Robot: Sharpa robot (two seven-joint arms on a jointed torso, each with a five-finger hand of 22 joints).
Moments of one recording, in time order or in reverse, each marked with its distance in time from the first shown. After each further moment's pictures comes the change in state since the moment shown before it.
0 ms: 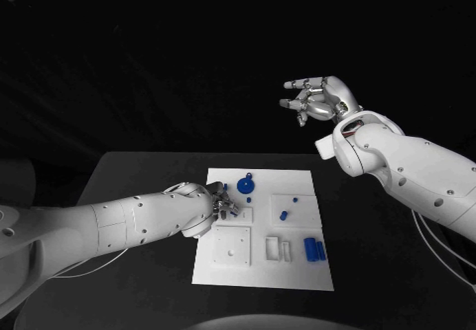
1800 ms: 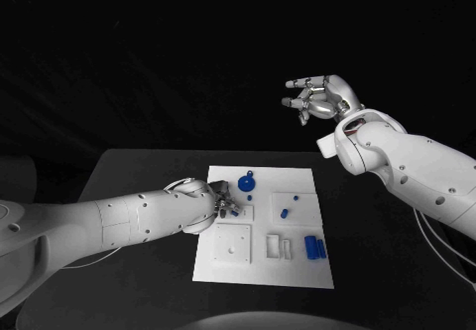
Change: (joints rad) left arm 0.001 0.012 0.002 -0.011 -0.128 0.087 -0.018; left_hand -0.027 0.047 -0.037 0.071 -0.132 0.000 0.000 0.035 0.192 0.003 -0.003 0.044 0.030 0.018 0.011 0.000 0.043 0.032 0.005 0.045 -0.008 -0.001; right arm 0.000 0.002 0.000 -0.009 0.000 0.012 -0.007; right_hand -0.008 0.000 0.014 -0.008 0.031 0.004 0.004 0.000 0.000 0.000 0.000 0.000 -0.001 -0.003 -0.003 0.000 -0.001 -0.001 0.000 0.000 -0.004 0.000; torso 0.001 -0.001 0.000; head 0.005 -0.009
